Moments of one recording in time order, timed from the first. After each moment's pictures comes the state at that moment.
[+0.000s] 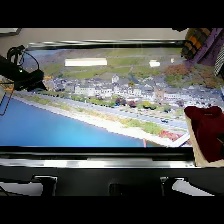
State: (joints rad) left arm 0.07 -1.61 1.95 1.25 -1.74 -1.72; right arm -0.75 -1.38 1.14 1.27 -1.68 -1.11
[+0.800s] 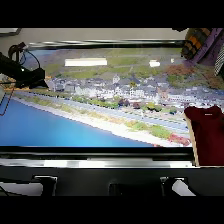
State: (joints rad) left arm 0.05 -1.61 1.95 1.27 -1.67 -1.68; right arm -0.69 -1.19 1.17 1.63 -1.30 -1.34
